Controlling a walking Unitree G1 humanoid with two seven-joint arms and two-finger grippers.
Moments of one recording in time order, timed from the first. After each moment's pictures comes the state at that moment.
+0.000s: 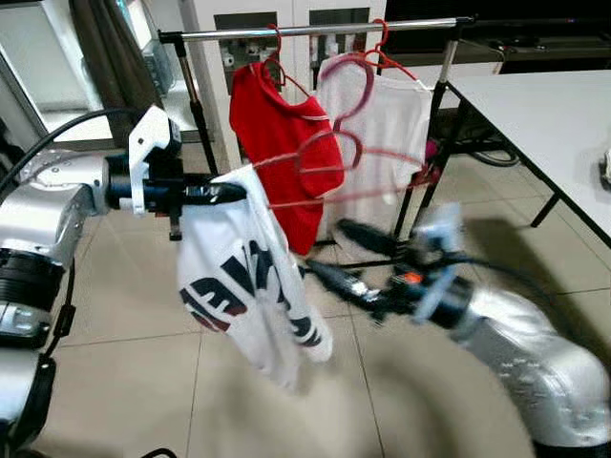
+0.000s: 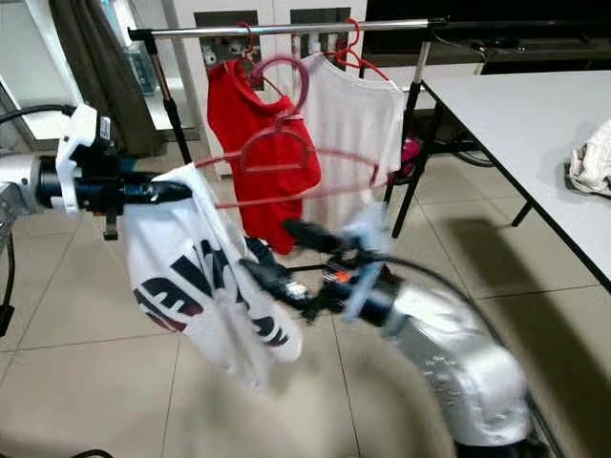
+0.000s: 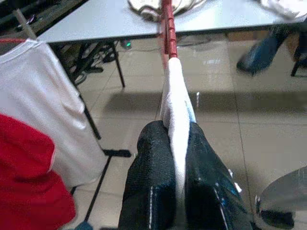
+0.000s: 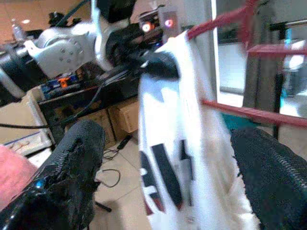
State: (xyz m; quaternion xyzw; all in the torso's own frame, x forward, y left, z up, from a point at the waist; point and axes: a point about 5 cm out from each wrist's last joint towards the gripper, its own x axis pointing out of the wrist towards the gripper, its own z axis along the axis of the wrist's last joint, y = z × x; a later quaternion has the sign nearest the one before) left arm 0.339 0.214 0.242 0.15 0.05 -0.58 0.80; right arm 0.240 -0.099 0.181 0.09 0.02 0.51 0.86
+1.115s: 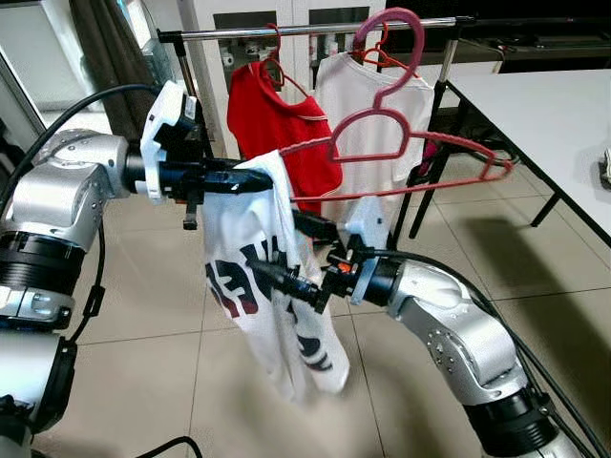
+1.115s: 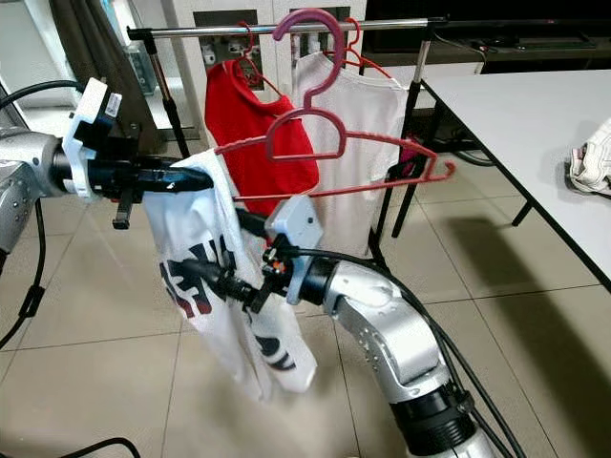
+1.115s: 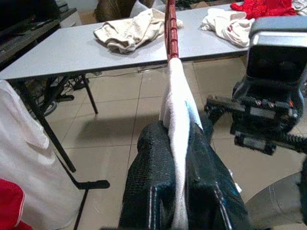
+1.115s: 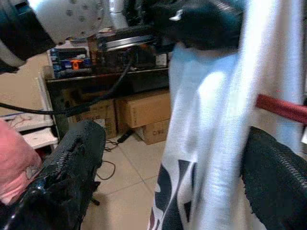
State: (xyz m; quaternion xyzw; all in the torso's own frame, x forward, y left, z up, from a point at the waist) left arm 0.338 0.187 0.266 0.13 0.01 -0.64 0.75; right arm 0.265 -0.049 0.176 0.03 -0.03 0.56 0.83
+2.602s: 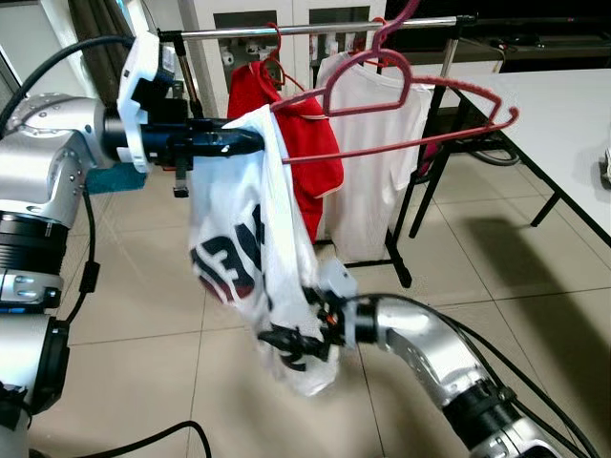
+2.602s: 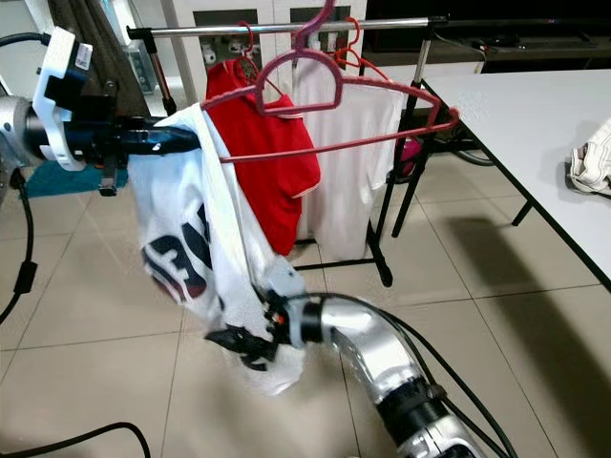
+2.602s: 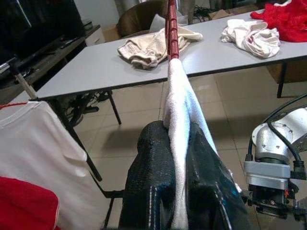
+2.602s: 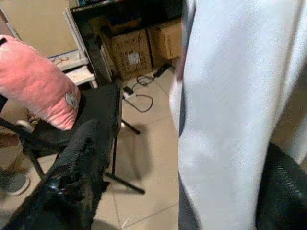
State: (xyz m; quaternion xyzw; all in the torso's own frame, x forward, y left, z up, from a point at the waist) left arm 0.338 0.198 0.300 0.14 -0.03 -0.61 0.78; right arm 0.267 -0.054 0.075 0.00 0.14 0.61 0.78
